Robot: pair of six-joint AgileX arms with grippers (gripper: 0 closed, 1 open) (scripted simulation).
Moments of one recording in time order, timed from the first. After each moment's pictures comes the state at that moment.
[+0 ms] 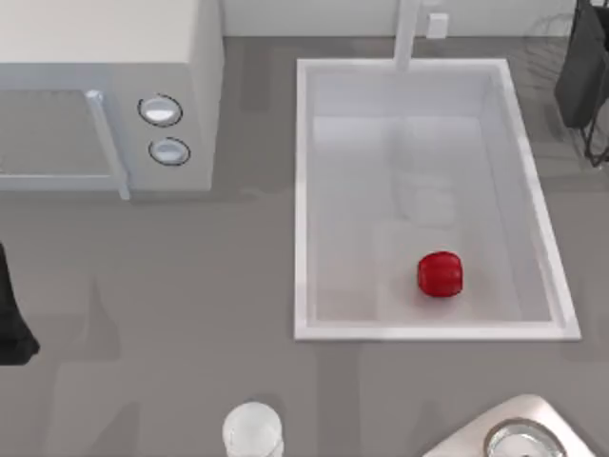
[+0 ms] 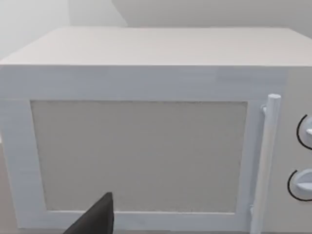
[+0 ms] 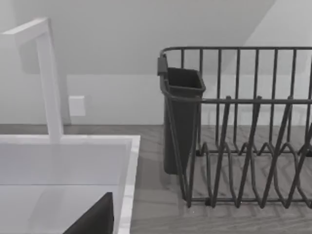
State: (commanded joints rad) left arm 0.00 0.00 0.00 0.00 0.00 0.00; right arm 0.00 0.00 0.00 0.00 0.00 0.00
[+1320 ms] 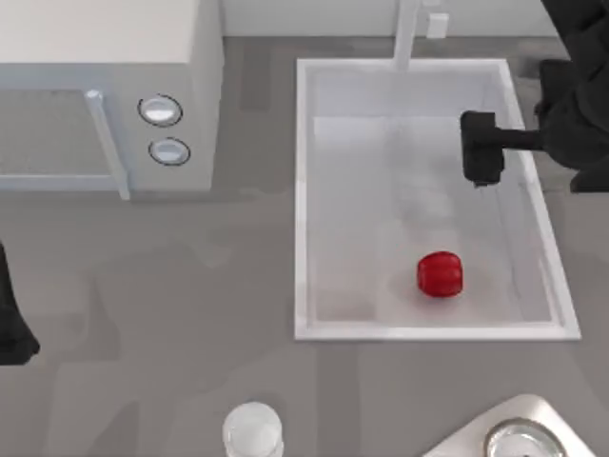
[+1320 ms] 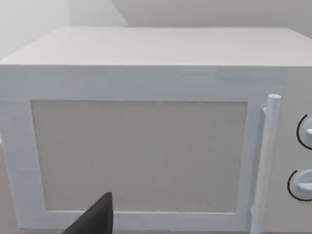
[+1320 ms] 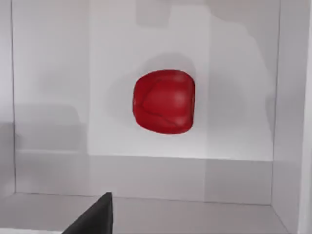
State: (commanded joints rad) left arm 0.00 0.00 0.00 0.00 0.00 0.00; right arm 0.33 1.74 1.38 -0.88 0.00 0.35
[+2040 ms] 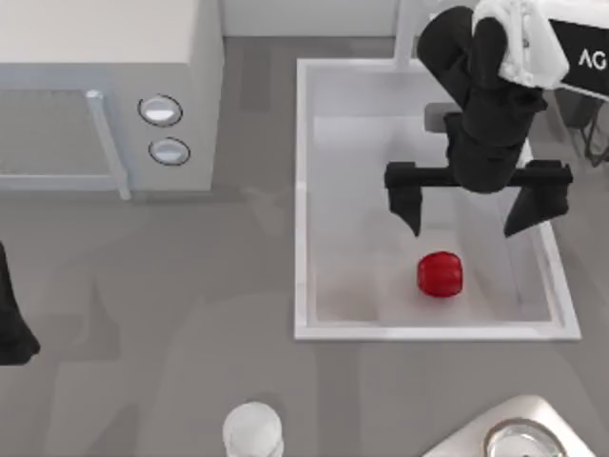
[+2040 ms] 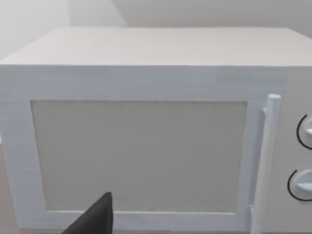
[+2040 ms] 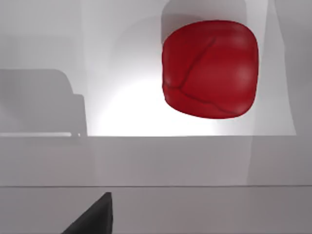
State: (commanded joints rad) left arm 0.00 0.00 0.00 0.00 0.00 0.00; right arm 0.42 2.19 1.72 -1.10 0.00 0.44
